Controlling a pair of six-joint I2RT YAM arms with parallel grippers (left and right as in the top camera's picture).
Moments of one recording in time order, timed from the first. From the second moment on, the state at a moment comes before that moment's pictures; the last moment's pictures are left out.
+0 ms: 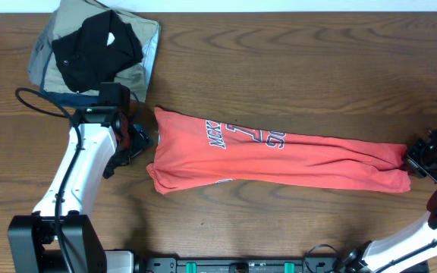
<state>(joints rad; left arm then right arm) -0.01 1.53 1.05 -1.02 -0.11 -0.70 -0.70 1.95 1.23 -0.94 -0.12 0.09</state>
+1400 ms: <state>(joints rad) -0.01 1.53 1.05 -1.02 -0.11 -0.70 -0.12 1.76 1.38 -1.13 -0.36 0.11</state>
